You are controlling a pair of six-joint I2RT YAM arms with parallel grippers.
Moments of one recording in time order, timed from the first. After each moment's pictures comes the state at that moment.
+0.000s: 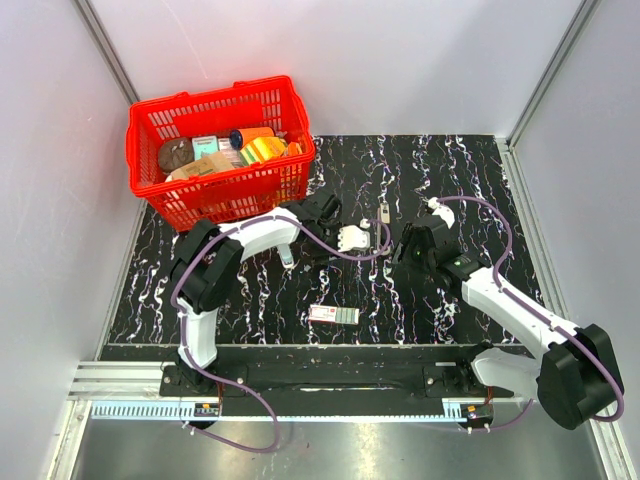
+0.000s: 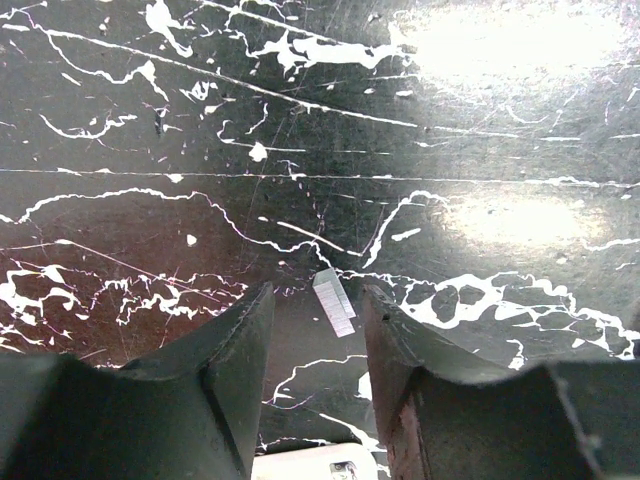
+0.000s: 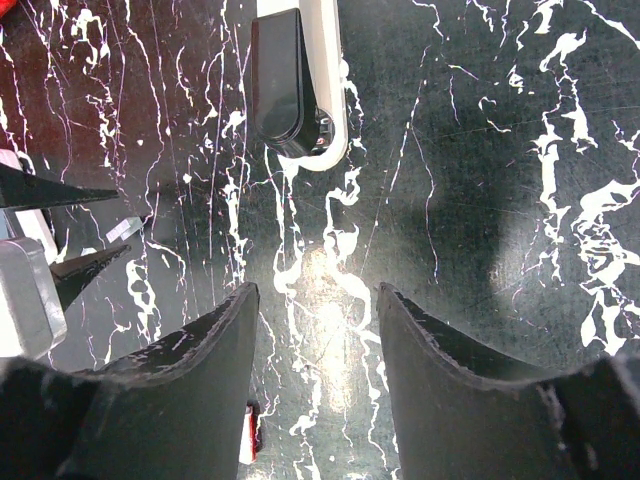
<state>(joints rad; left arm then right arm) -0.69 1.95 1.36 -0.55 0.32 0.86 0.49 1.14 0.70 -0.31 0.19 0.69</state>
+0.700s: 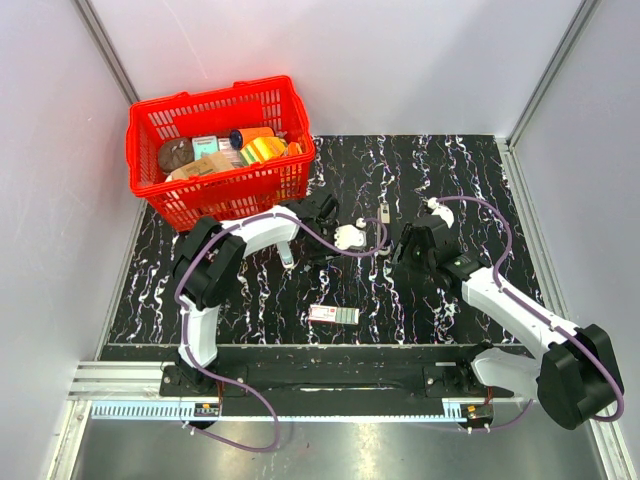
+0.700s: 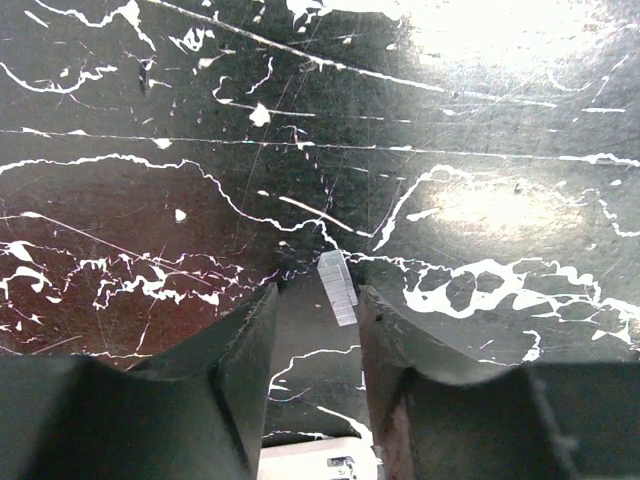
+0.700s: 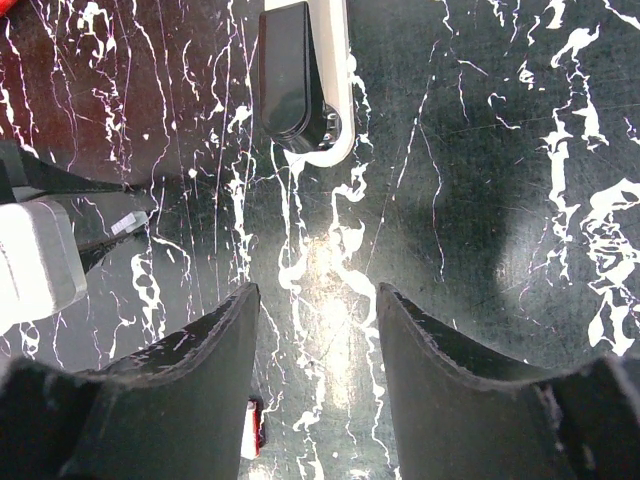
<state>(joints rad) -0.66 1.99 1.38 -0.58 0.30 0.84 0.48 1.14 0.70 -0.31 0.17 0.69</state>
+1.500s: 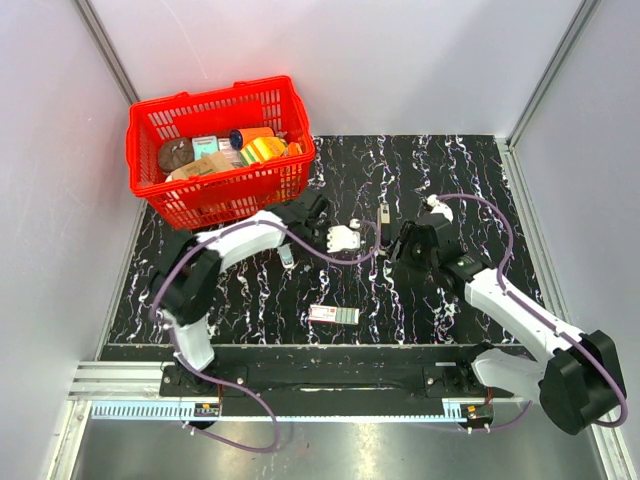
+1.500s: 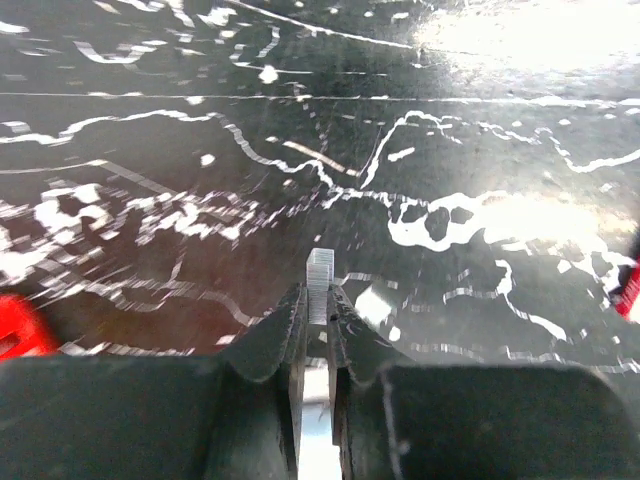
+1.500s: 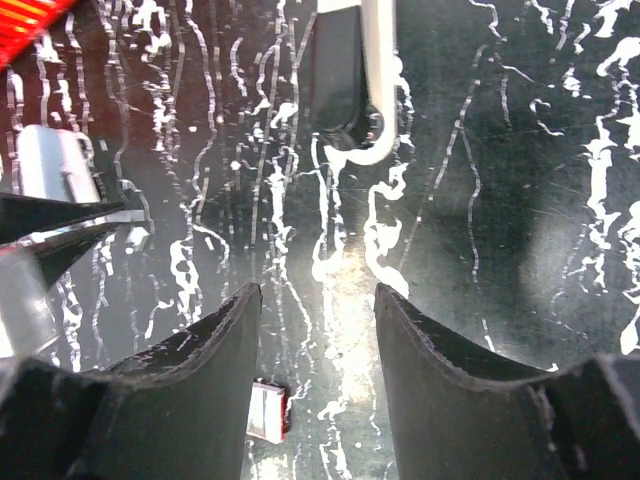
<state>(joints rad) -0.66 1.87 1.29 -0.57 0.28 0.87 0.48 1.12 0.71 -0.31 0.13 0.69</state>
